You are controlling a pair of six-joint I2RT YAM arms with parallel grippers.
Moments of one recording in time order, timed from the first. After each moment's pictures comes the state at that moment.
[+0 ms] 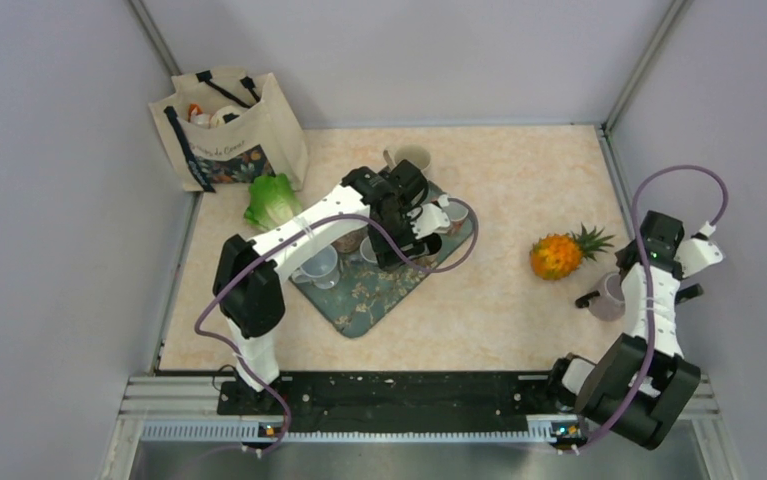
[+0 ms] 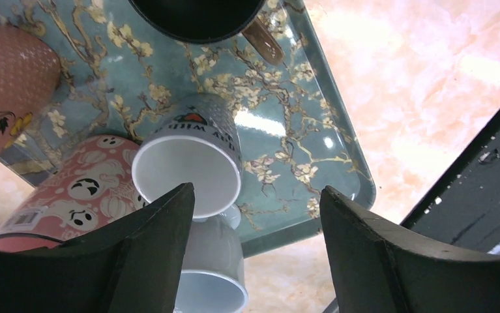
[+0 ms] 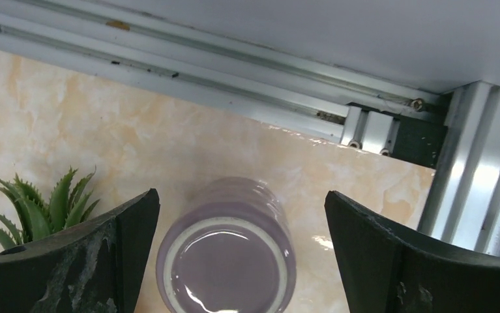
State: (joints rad) left arm -0.77 1.85 1.70 -1.14 0.10 0.49; right arm -0.50 1.09 0.74 -0.54 0.55 0.63
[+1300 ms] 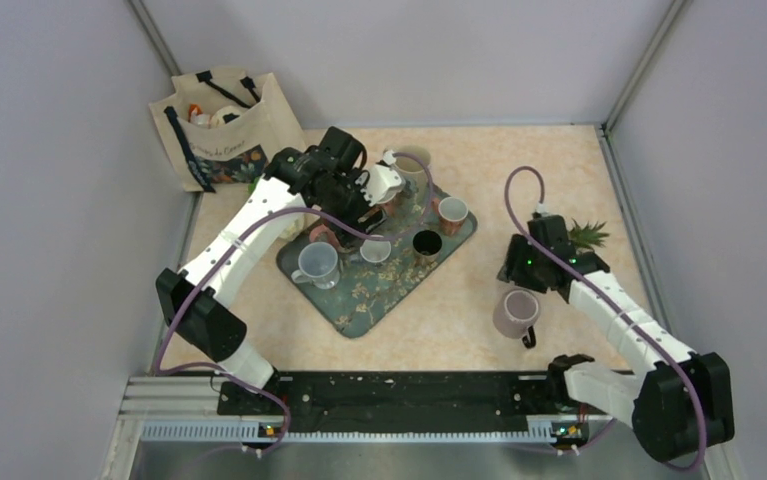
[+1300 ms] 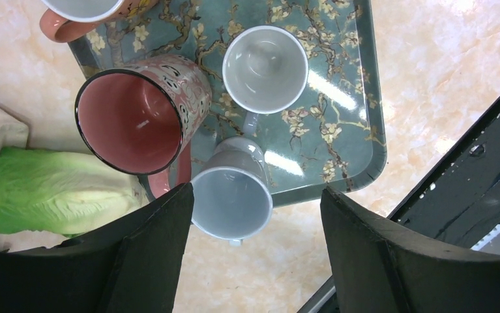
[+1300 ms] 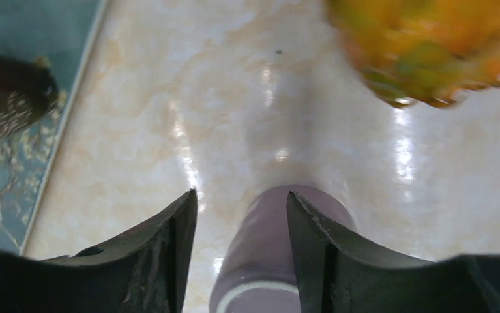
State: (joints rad) left arm -0.57 1.61 1.71 -1.21 0.17 0.47; right arm 0.22 1.06 0.65 -0.57 0.04 0.54
